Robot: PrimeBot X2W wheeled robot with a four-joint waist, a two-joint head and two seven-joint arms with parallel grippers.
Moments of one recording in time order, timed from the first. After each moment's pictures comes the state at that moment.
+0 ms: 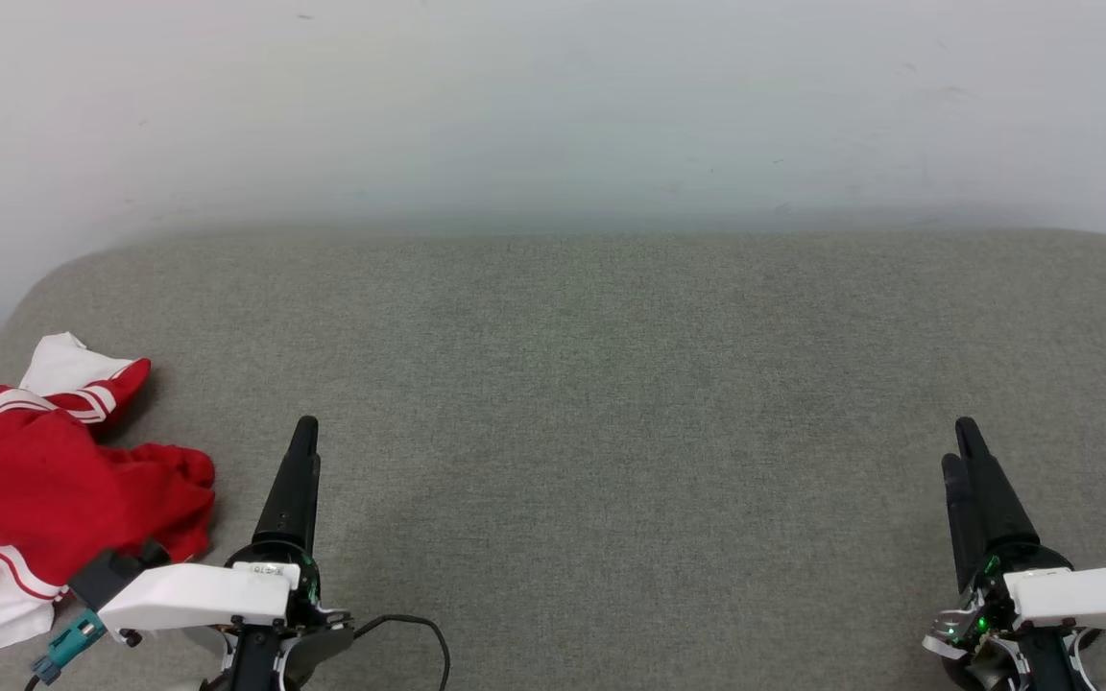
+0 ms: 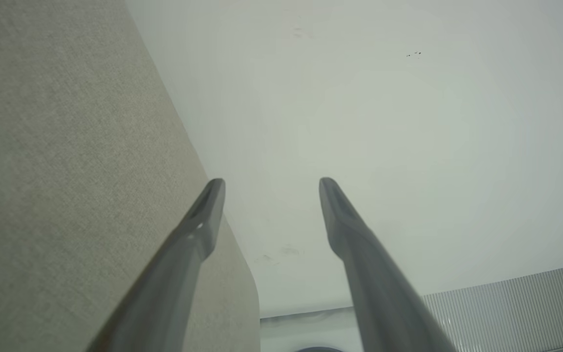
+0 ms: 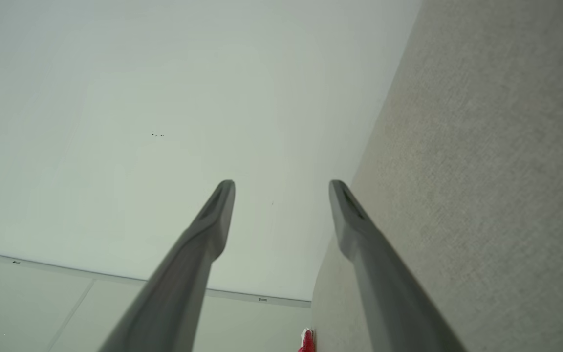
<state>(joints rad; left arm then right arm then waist) -0.08 0.05 0.01 0.14 -1.45 -0.13 0.01 -0.06 -0.06 -0.05 0.17 1.50 0.13 0.01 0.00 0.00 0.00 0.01</state>
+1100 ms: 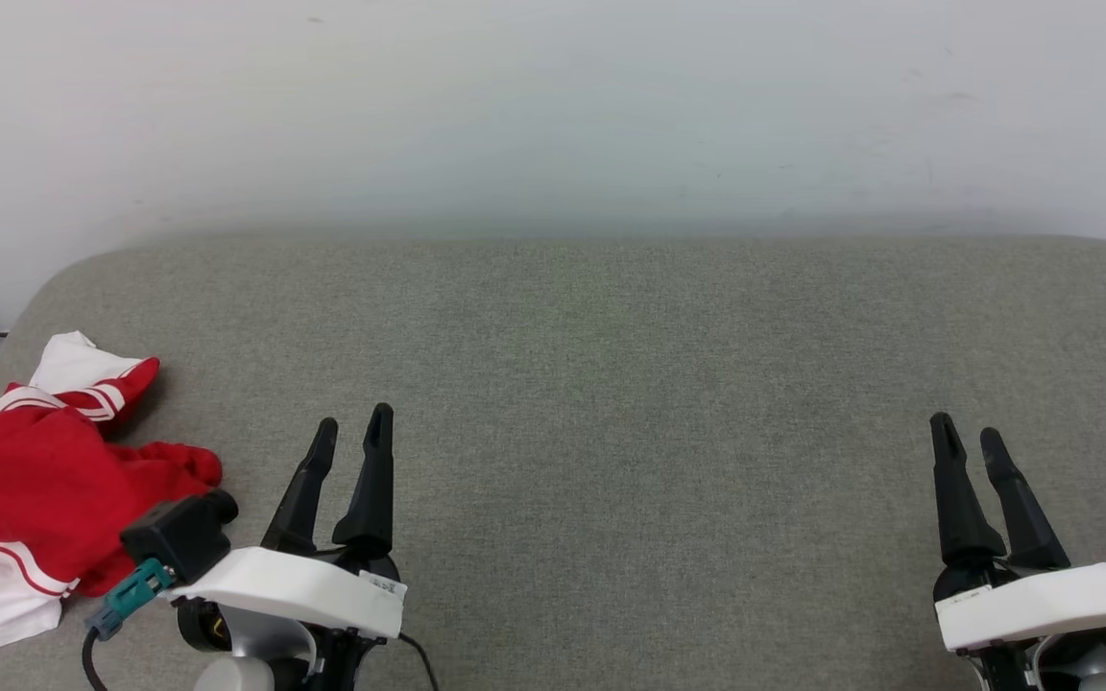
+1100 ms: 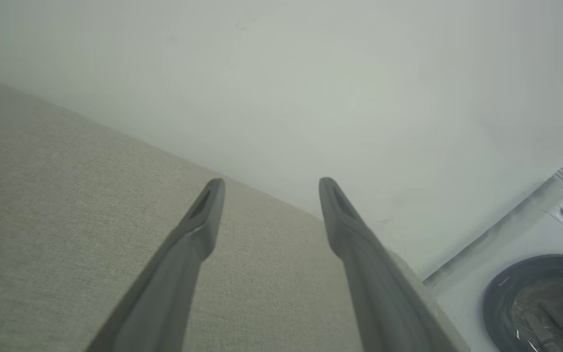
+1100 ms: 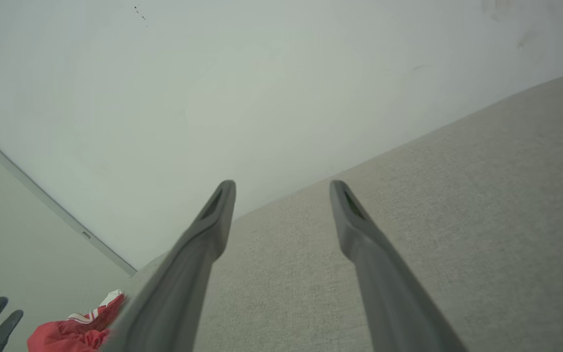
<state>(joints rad) -0.07 0.05 -0.08 0.05 -0.67 -0.11 -0.11 -0.01 -0.05 -0.05 0.04 0.66 0.13 -0.09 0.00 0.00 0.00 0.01</state>
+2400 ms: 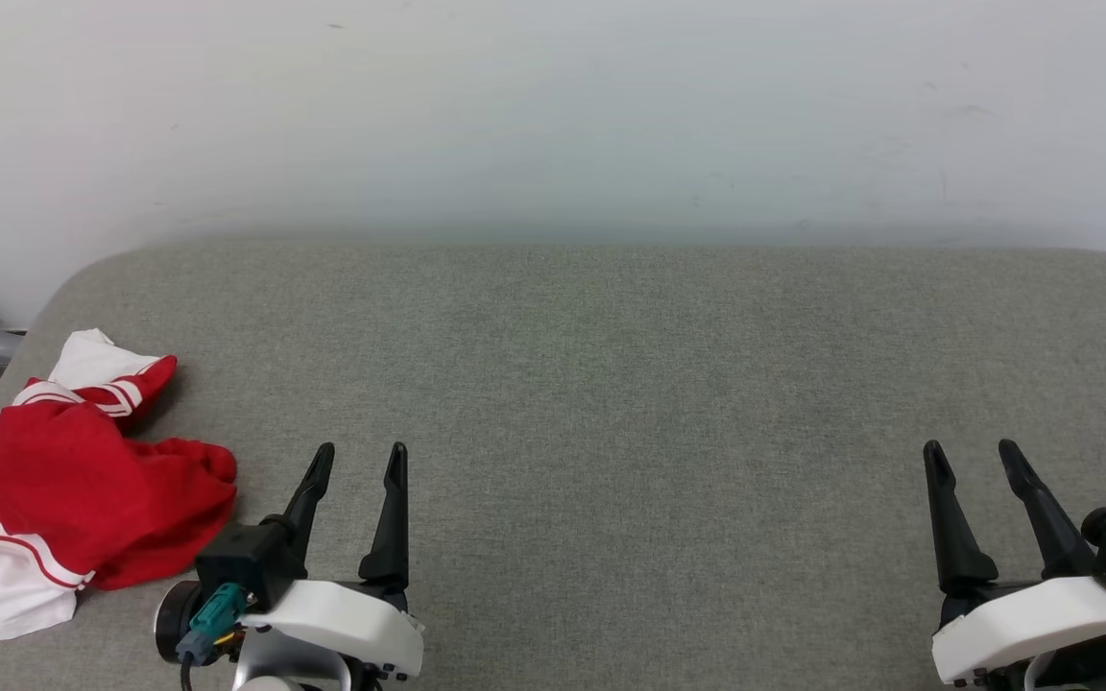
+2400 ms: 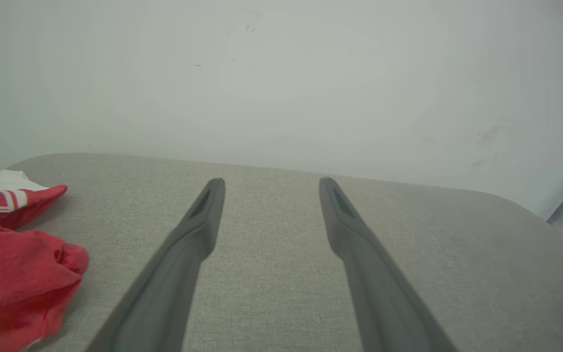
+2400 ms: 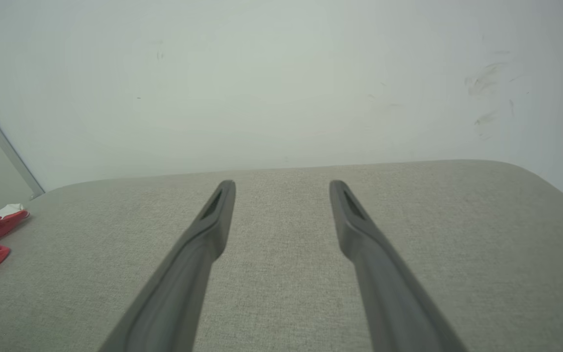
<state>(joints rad) -0.05 0.07 -0.11 0.13 -0.27 -0.06 -0.21 0.04 -0.05 -0.09 -0.05 0.22 0.13 -0.02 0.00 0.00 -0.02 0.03</state>
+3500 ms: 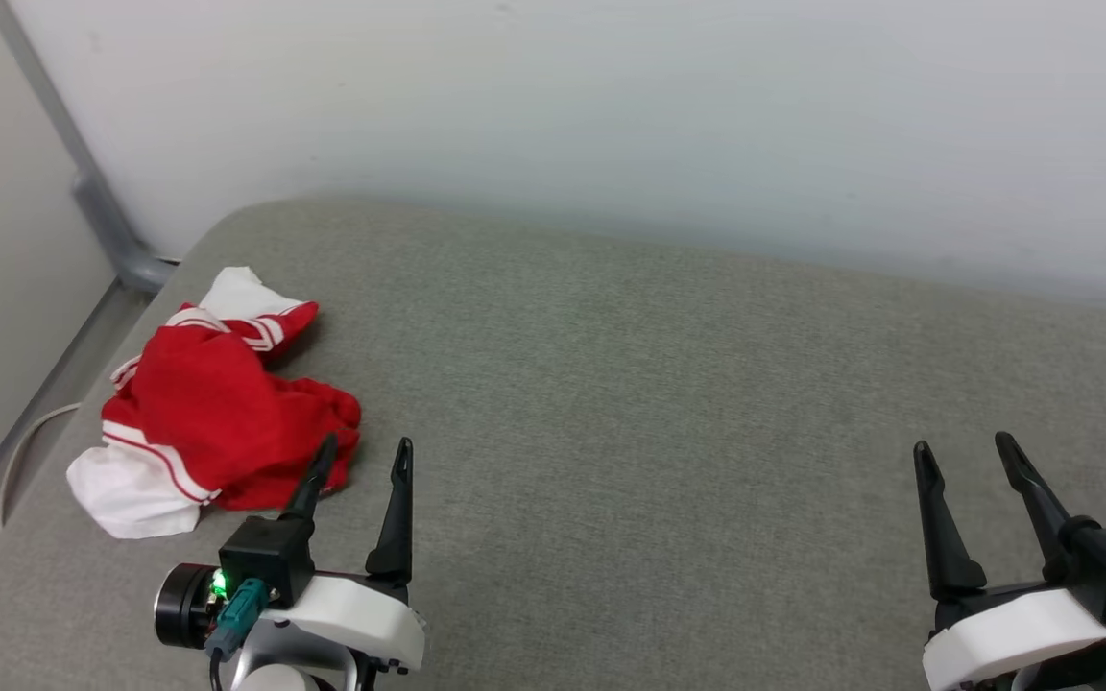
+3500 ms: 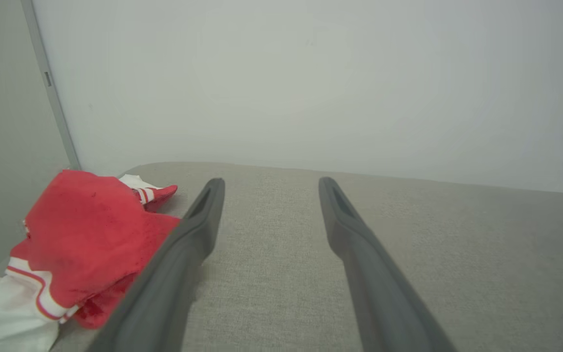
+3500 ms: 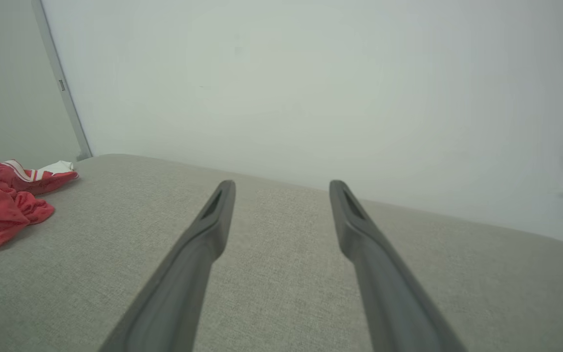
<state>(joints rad) -0.09 0.05 -0.10 0.20 -0.13 -0.08 -0.26 0.06 -0.05 -0.07 -0.10 0.06 0.13 -0.06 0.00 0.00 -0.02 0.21</state>
